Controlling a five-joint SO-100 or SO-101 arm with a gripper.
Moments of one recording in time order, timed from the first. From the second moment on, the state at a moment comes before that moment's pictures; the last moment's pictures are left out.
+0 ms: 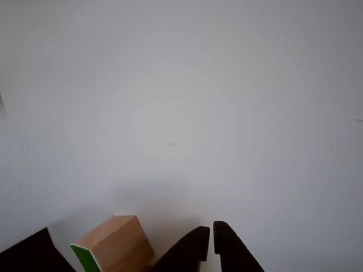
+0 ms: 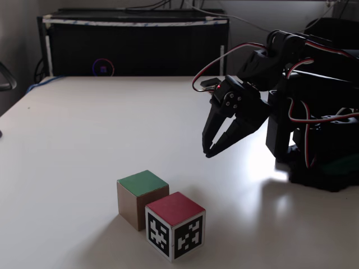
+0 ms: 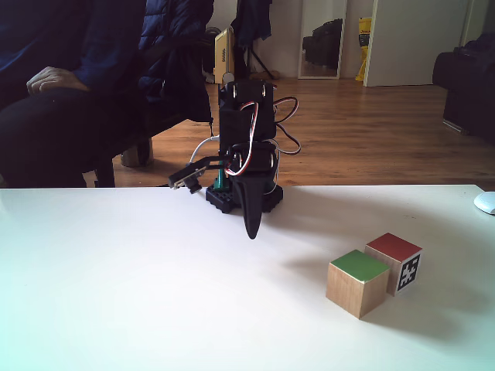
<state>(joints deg) 10.8 188.2 171.3 73.7 -7.3</state>
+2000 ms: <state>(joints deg) -11.3 105.2 104.7 78.6 -14.2</state>
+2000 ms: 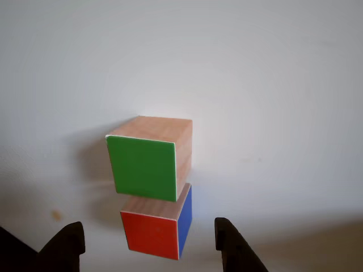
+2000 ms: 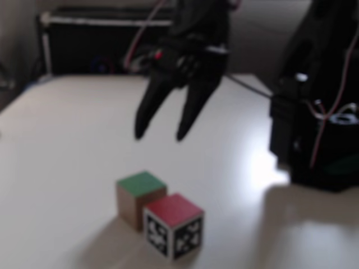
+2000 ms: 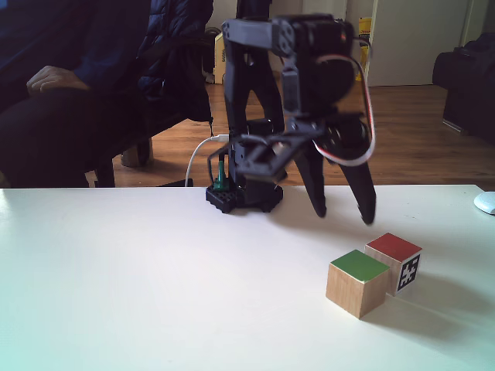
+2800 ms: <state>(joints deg) -11.4 75.1 86.0 80.2 -13.4</state>
